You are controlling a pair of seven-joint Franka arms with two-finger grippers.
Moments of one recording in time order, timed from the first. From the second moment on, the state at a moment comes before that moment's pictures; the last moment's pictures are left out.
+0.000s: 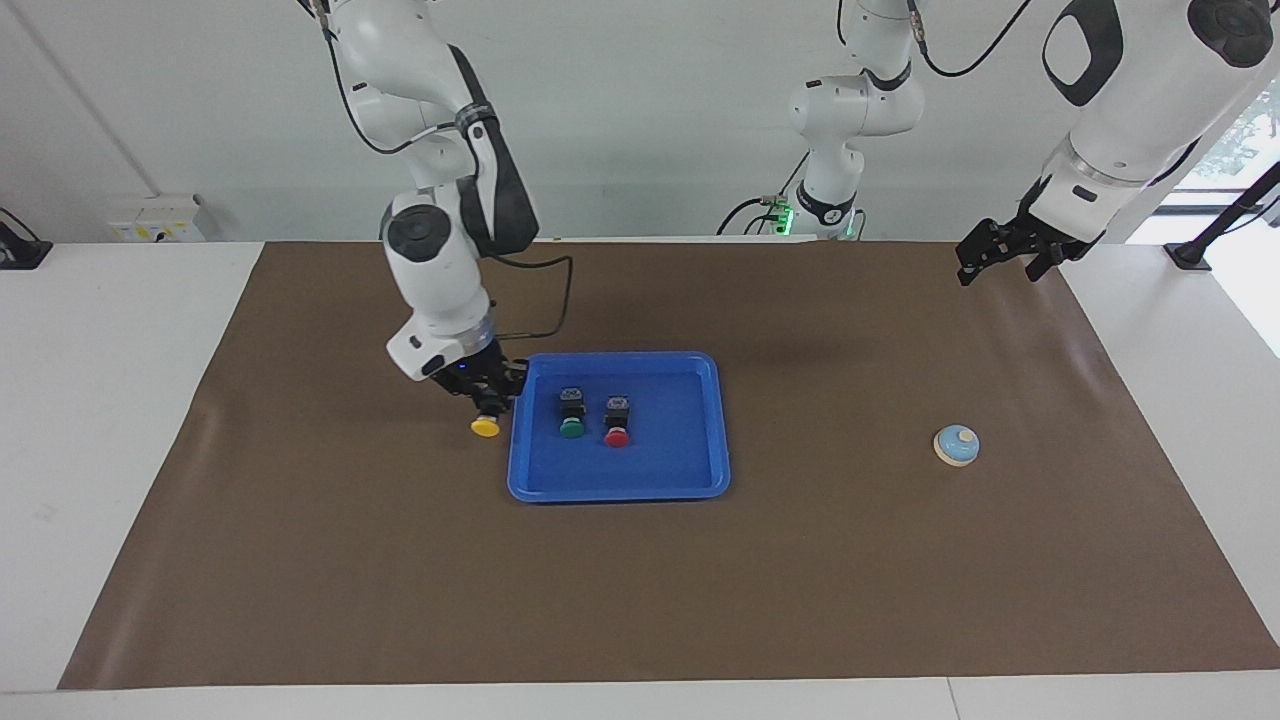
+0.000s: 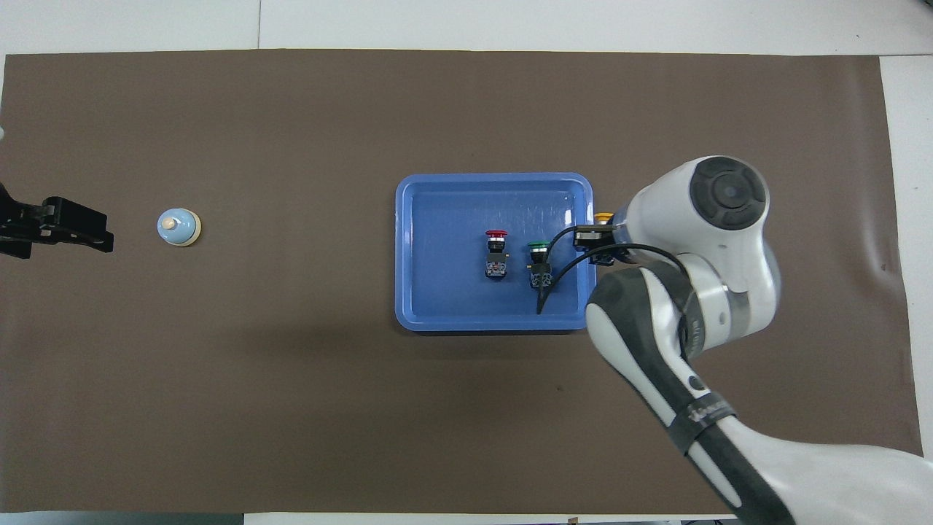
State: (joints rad) left arm -0.04 0.01 0.00 -1.60 -0.01 1.50 -0.02; right arm 0.43 0.21 0.02 -1.97 0.05 2.22 0.55
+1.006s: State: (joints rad) left arm -0.04 0.01 0.00 -1.60 -0.01 1.50 -0.02; right arm 0.58 0.50 0.01 -1.59 0.02 2.14 0.70
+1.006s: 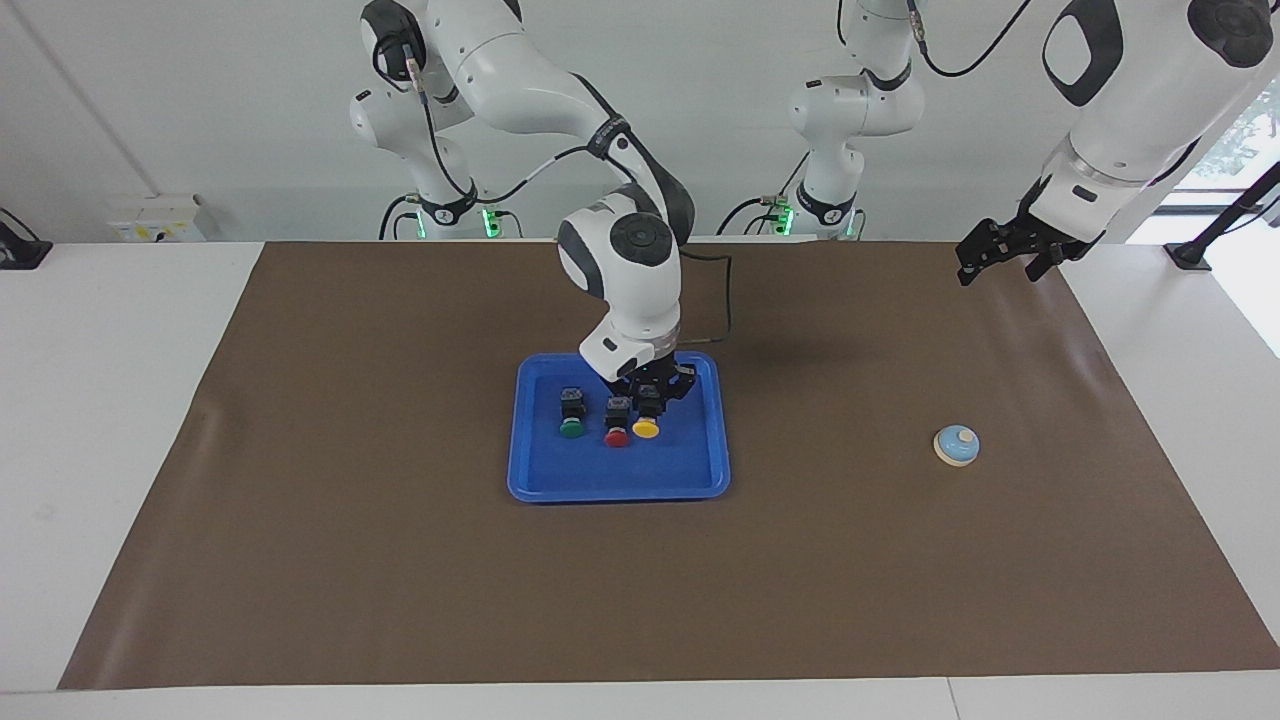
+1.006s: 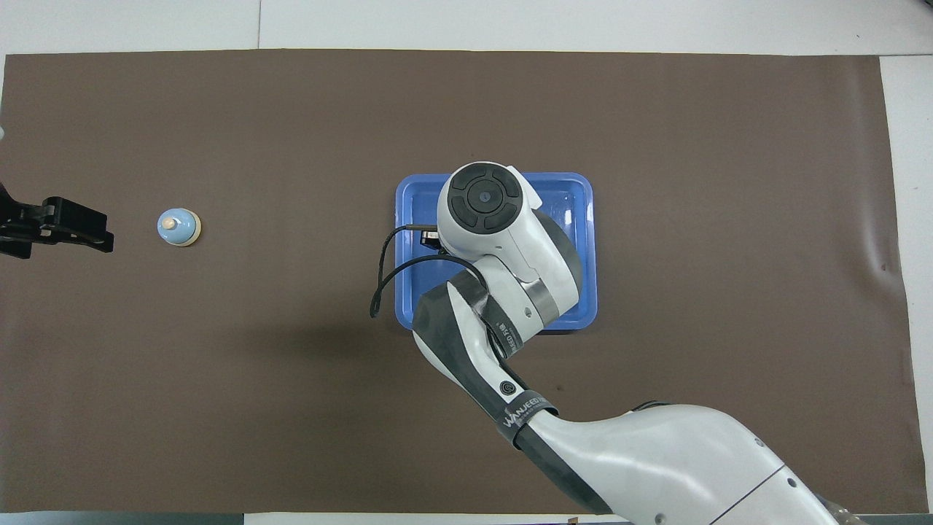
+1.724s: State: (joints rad) left arm -0.04 0.01 0.00 -1.60 -0.01 1.50 -0.02; right arm 0.61 0.51 0.01 -1.59 -0.03 2.15 0.50
